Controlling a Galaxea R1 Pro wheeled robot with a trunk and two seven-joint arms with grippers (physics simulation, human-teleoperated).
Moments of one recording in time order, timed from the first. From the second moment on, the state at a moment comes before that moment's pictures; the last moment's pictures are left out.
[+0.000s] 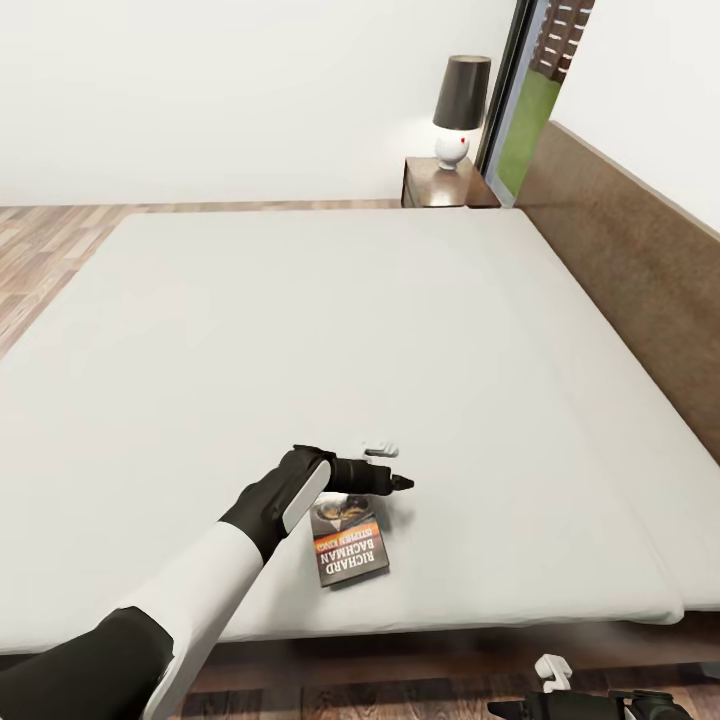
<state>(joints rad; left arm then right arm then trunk) -0.93 -0.17 -0.45 -0.70 0.44 0.72 -0.33 -0.44 -0.30 0.00 -0.28 -0.08 0.31 1.04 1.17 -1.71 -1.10</state>
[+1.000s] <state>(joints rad) -0.93 -0.17 -0.45 -0.71 0.46 0.72 -0.33 -0.44 -0.30 0.00 -0.29 -0.08 0.31 1.04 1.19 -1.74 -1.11</state>
